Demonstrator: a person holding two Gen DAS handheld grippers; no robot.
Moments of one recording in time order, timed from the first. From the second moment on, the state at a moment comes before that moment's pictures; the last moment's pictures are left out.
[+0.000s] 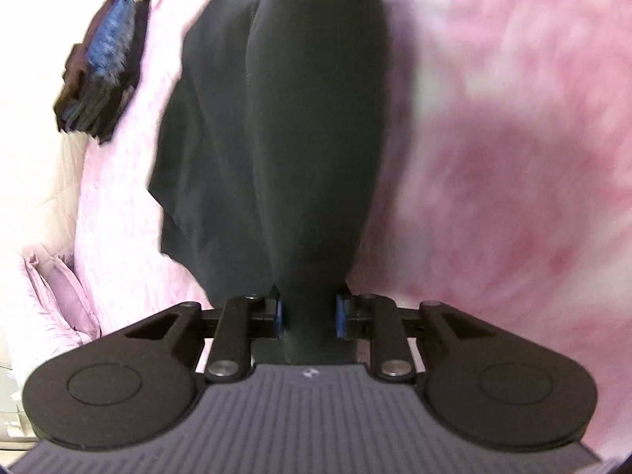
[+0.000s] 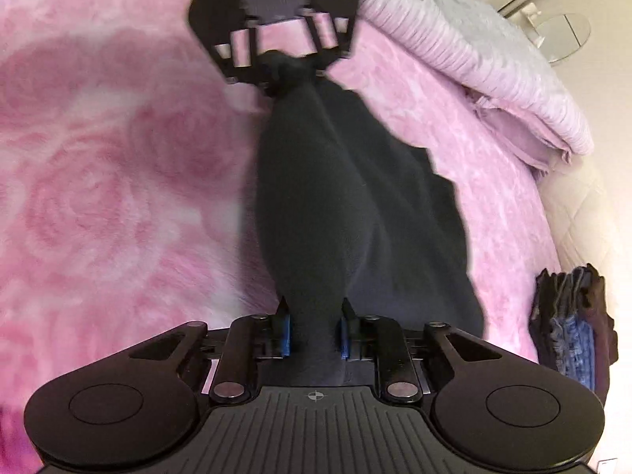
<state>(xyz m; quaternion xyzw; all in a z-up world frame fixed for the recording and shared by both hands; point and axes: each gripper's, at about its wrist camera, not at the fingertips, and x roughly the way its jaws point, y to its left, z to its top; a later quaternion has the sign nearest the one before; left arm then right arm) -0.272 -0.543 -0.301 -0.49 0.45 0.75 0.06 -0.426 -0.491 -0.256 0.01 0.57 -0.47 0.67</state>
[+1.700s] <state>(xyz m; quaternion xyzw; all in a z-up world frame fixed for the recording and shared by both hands) -0.365 -0.388 0.008 -0.52 0.34 0.78 -0.06 -0.542 -0.352 0.006 -0.07 0.59 -0.40 0.70</state>
